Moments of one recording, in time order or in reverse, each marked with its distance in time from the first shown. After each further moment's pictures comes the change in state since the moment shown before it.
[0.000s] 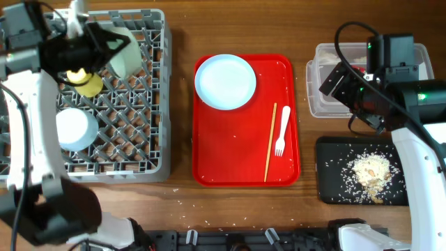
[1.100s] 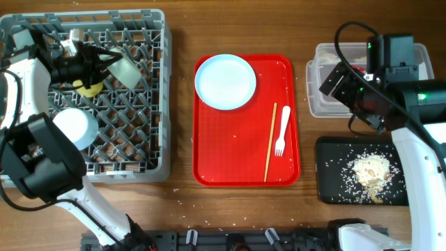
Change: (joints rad) left arm 0.138 0.342 0.018 -0.091 0.122 0.045; right arm 0.000 0.000 0.000 0.000 0.000 0.000
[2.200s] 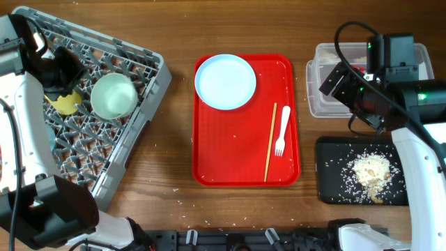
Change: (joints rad) left arm -0.063 -0.351 -0.006 -0.128 -0.864 -0.187; right arm 0.000 0.000 0.000 0.000 0.000 0.000
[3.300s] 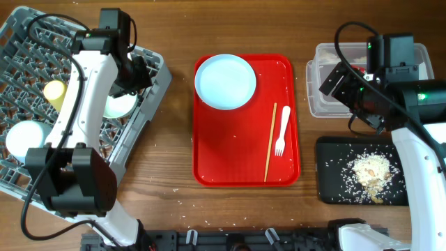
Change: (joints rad) left arm -0.401 0.137 -0.007 -0.103 -0.262 0.062; right arm 0.000 0.000 0.000 0.000 0.000 0.000
